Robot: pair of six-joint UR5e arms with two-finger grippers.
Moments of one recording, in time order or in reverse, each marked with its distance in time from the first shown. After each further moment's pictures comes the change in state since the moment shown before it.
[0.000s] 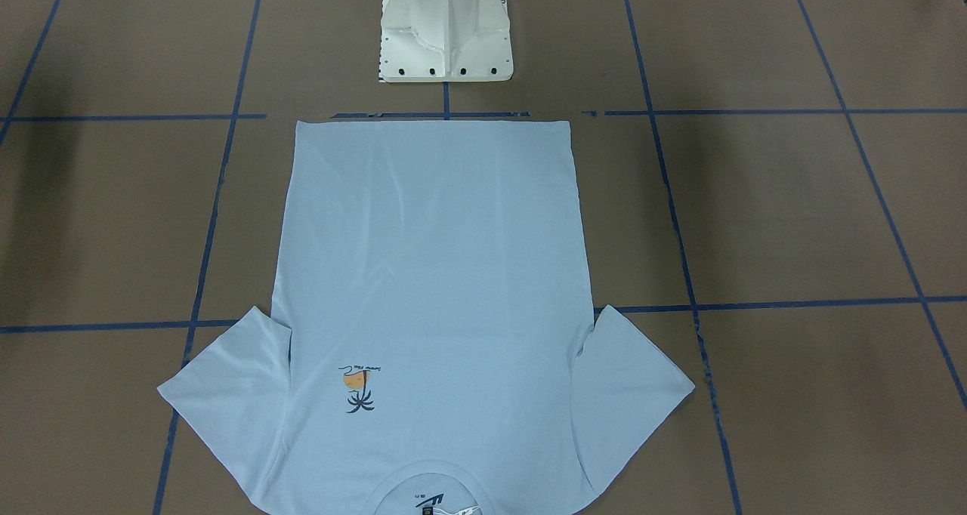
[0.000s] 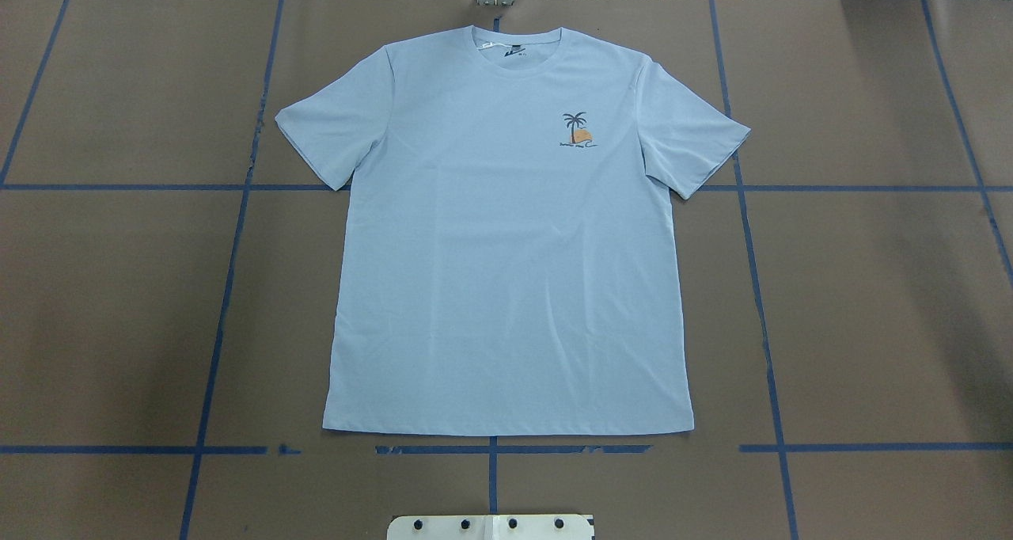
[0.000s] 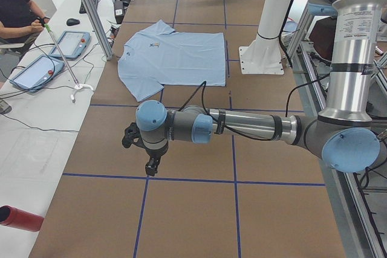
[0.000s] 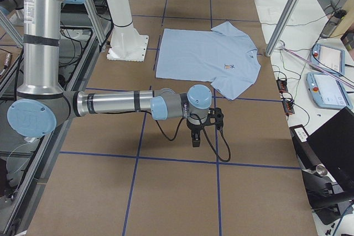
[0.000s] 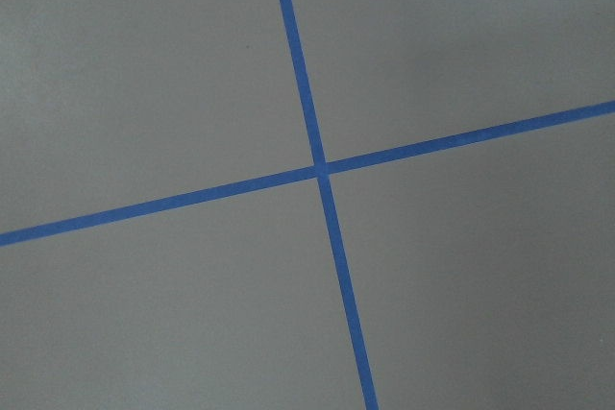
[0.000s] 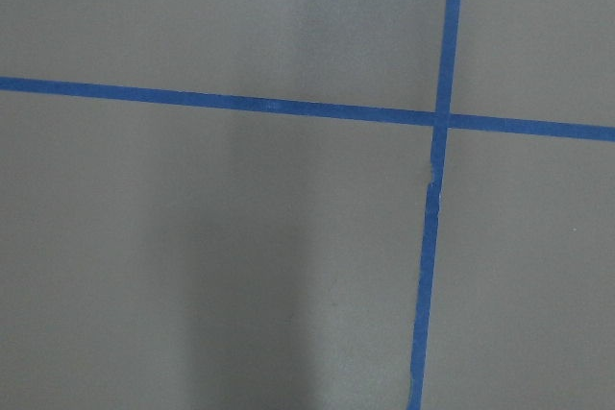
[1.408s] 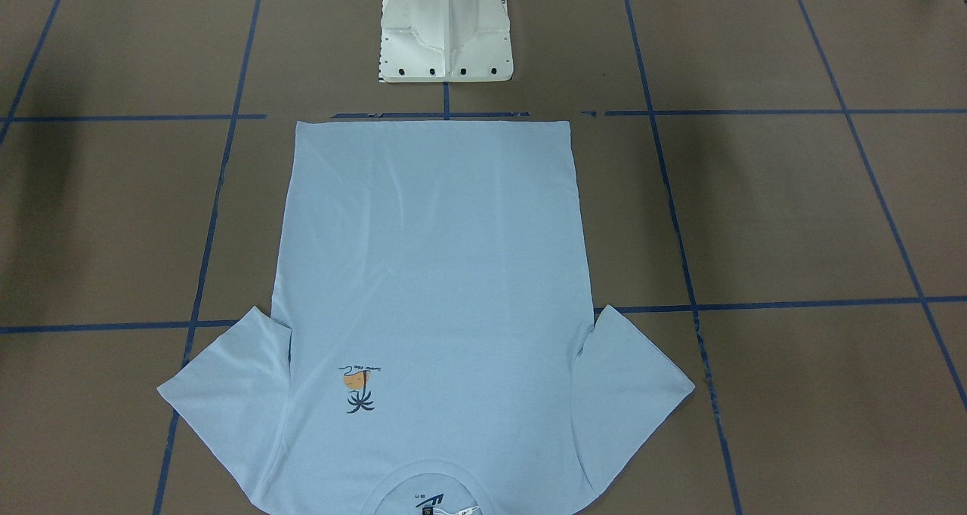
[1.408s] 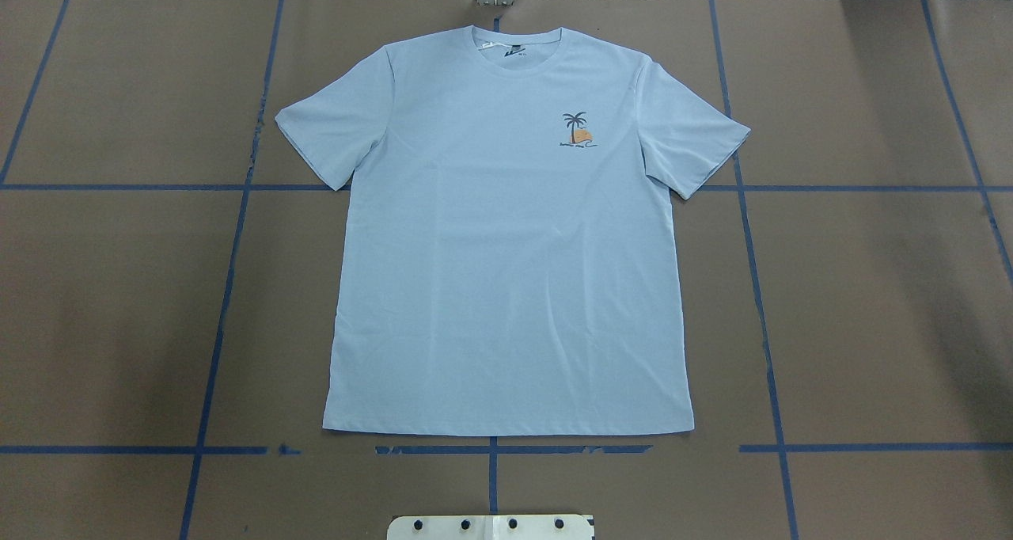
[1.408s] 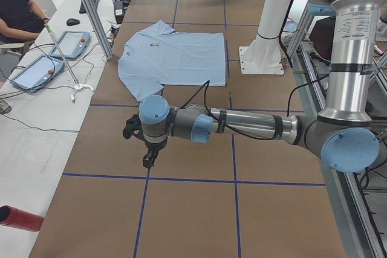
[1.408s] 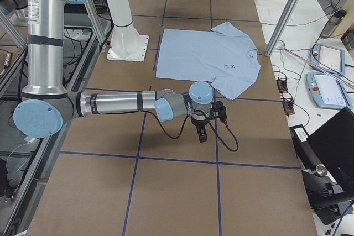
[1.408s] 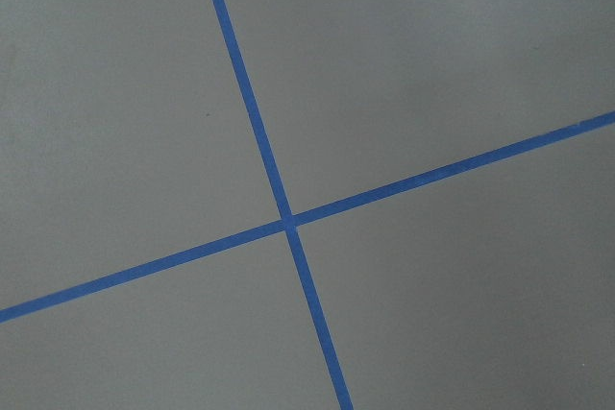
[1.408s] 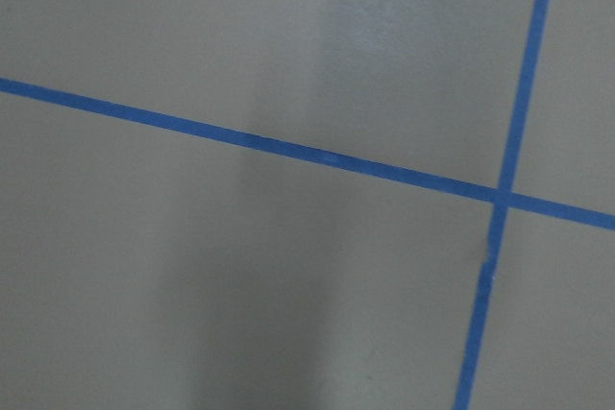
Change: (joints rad) left arm 0.032 0.011 -0.020 -0.105 -0.034 -0.020; right arm -0.082 0.027 -0.046 0.195 -0.024 0.038
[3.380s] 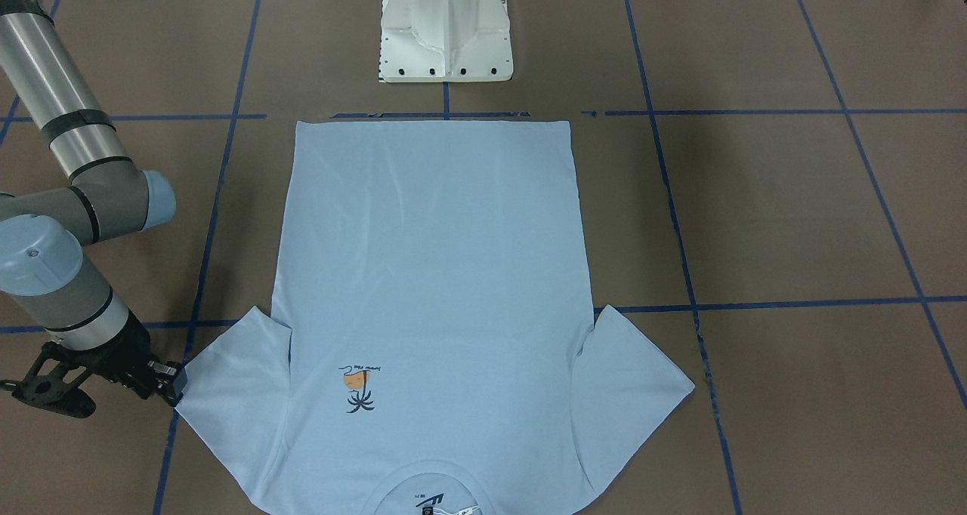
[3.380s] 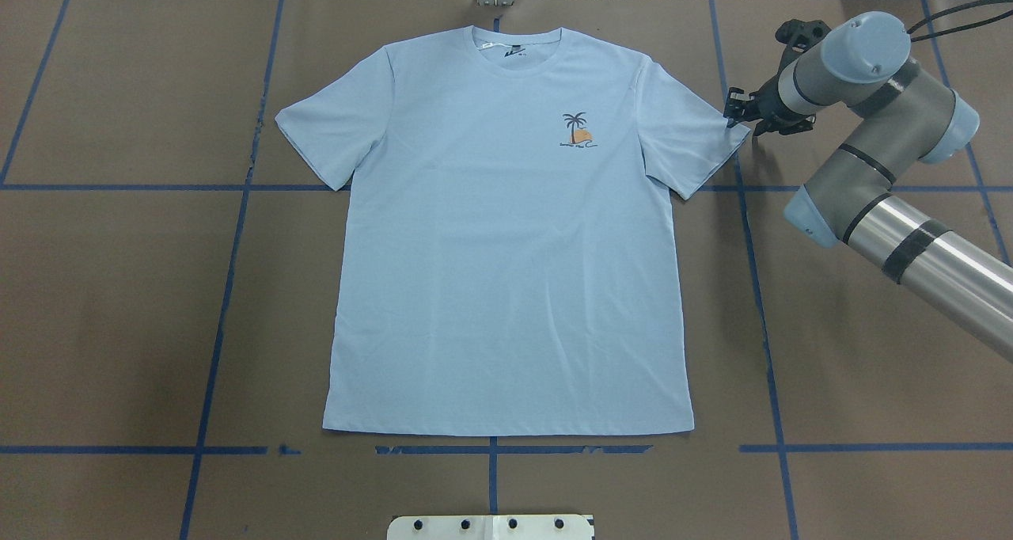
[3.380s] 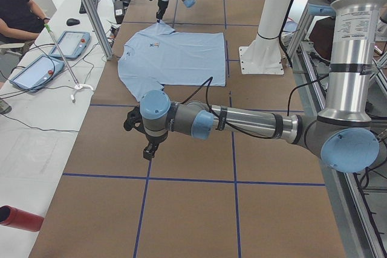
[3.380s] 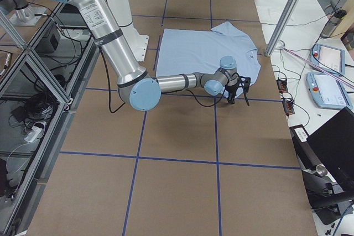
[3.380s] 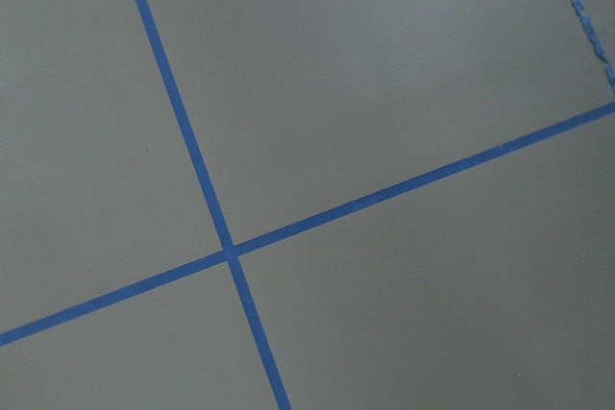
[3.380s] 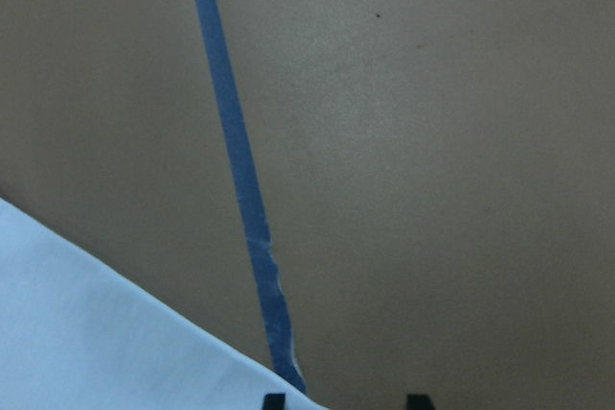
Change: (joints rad) left arm 0.002 0.000 -0.024 -0.001 -0.034 -0.003; right arm -0.405 0.586 -0.574 0.406 -0.410 1.027
